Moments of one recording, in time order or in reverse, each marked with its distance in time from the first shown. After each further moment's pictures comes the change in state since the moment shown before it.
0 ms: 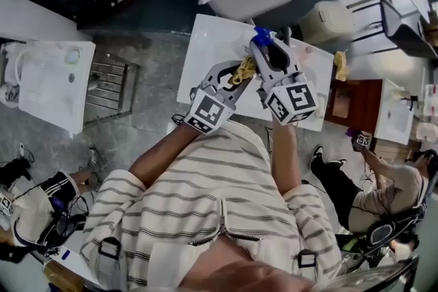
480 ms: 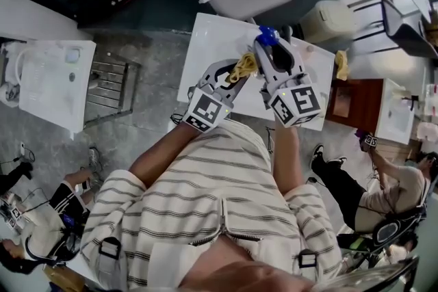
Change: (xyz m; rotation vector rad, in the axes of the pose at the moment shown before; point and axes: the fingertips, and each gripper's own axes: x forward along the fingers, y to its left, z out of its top) left arm -0.006 0.004 -0.005 0.002 0.015 0.021; right arm -0.011 0.002 0.013 -0.005 -0.033 0.004
